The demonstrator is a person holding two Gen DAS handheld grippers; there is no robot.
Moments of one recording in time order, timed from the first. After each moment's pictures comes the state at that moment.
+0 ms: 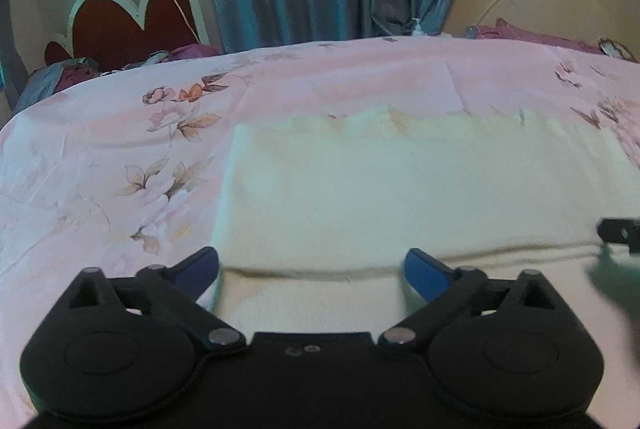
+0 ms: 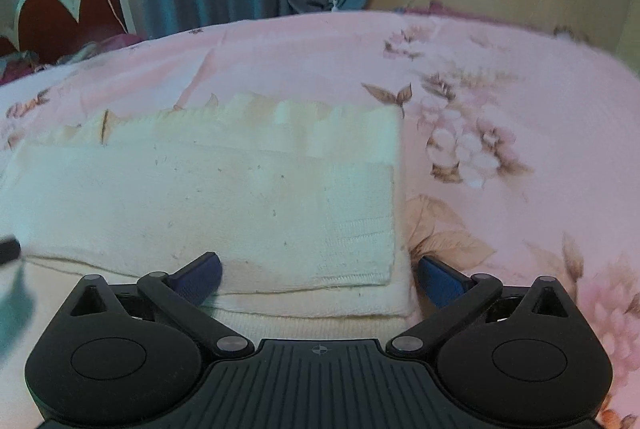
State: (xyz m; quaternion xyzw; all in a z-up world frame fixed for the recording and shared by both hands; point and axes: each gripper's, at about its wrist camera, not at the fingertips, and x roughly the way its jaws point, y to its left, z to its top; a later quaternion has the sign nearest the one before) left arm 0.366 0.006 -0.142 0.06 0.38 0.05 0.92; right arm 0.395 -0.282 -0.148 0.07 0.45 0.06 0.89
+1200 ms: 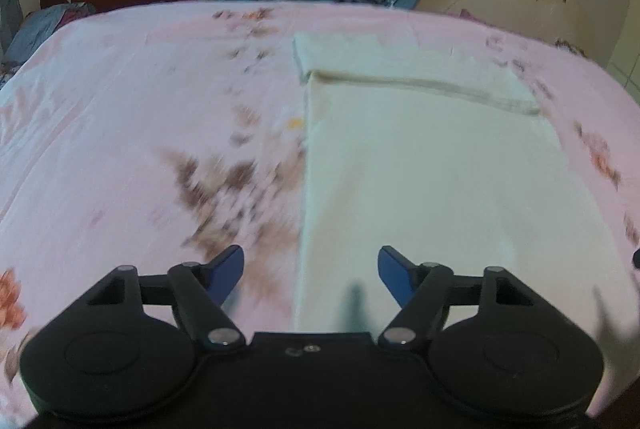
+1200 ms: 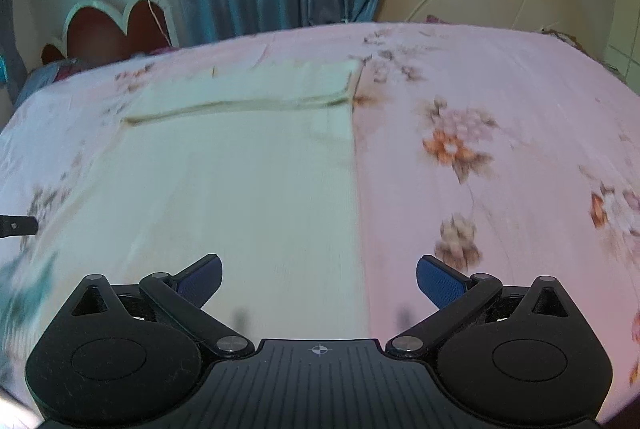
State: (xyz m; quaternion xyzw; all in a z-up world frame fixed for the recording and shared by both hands) left arm 0.119 0.096 -0.106 -0.01 0.43 -0.01 0.90; right arm 0.067 -0.312 -0.082 0.06 0.40 0.07 0.91
